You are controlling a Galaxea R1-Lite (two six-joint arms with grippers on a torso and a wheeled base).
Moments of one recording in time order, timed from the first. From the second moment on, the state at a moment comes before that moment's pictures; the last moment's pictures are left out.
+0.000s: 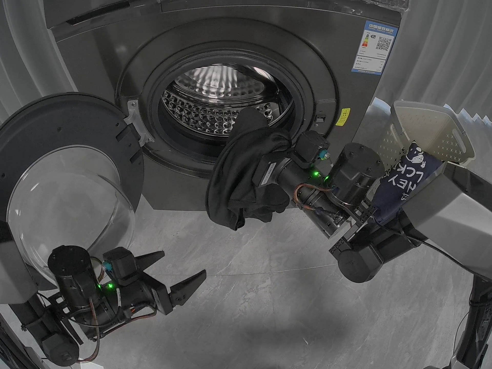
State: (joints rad) left arm -0.53 1.81 -0.07 -1.54 -0.08 -0.17; right arm 0.69 2.19 -1.15 -1.42 -0.03 0.10
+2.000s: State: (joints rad) left arm -0.52 2.29 -0.87 -1.55 -0.01 -0.14; right arm 0.81 2.17 -1.10 -1.41 -0.06 0.14
